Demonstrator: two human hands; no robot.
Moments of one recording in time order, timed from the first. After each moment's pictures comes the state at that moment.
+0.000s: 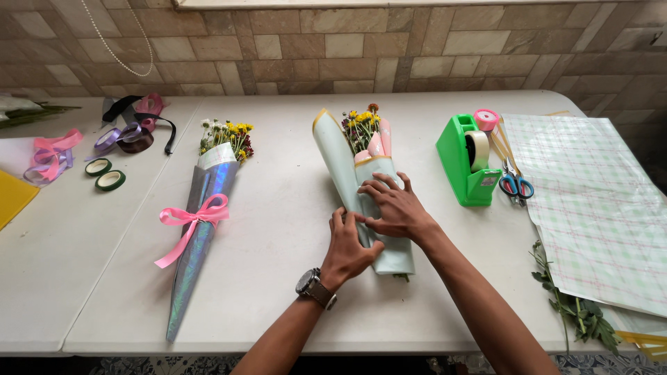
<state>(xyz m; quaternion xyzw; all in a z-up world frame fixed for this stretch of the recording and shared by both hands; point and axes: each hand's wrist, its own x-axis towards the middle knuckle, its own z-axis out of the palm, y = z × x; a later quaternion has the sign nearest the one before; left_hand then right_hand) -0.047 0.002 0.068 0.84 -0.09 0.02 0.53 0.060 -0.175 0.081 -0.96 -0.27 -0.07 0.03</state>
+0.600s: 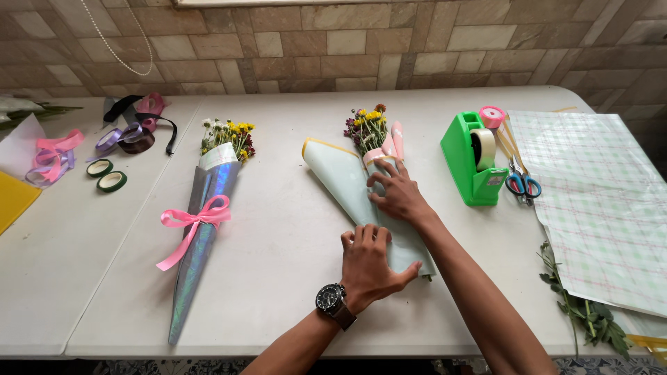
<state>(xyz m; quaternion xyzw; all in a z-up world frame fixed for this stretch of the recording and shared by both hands) -0.076 -0.034 0.063 0.92 -0.18 0.17 0.30 0.118 -0.175 0.054 -0.98 -0.16 -0.02 0.14</state>
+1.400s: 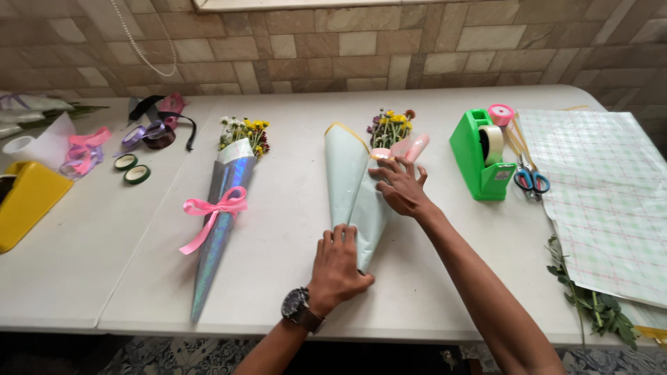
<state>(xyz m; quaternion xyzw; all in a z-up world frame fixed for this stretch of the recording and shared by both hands) -0.100 0.044 0.057 0.97 -0.13 0.09 0.18 0.074 -0.152 0.097 -0.96 -0.12 0.02 0.26</state>
